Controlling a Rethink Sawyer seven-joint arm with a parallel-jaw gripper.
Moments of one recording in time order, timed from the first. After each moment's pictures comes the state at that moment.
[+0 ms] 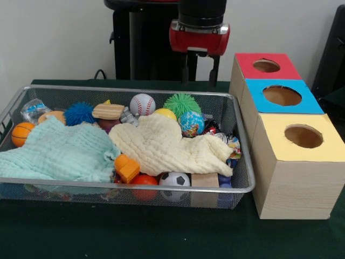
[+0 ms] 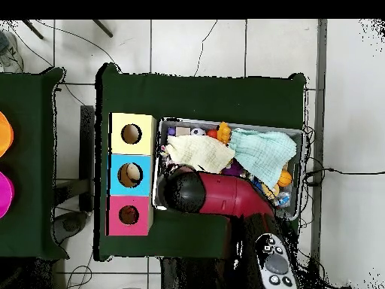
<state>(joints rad) -0.28 -0.80 0.09 1.84 -0.10 0.48 1.83</state>
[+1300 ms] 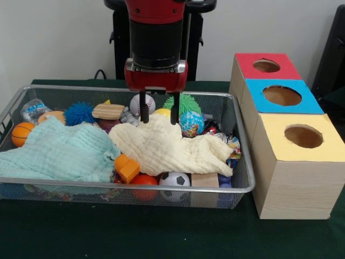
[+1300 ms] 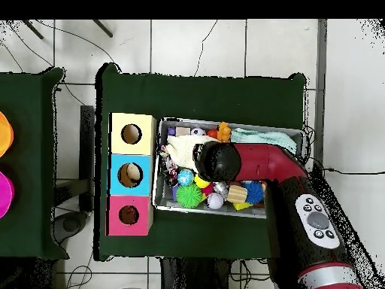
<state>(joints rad) -0.51 -0.65 0.31 1.62 -0.37 0.61 1.82</state>
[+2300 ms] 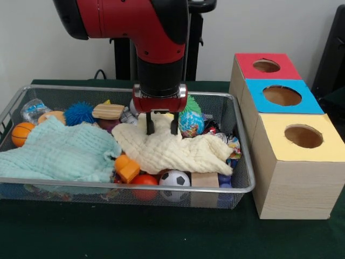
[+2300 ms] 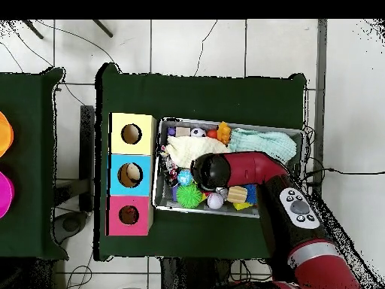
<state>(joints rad) -0.51 -0.52 0.31 1.62 -0.49 0.61 1.82</state>
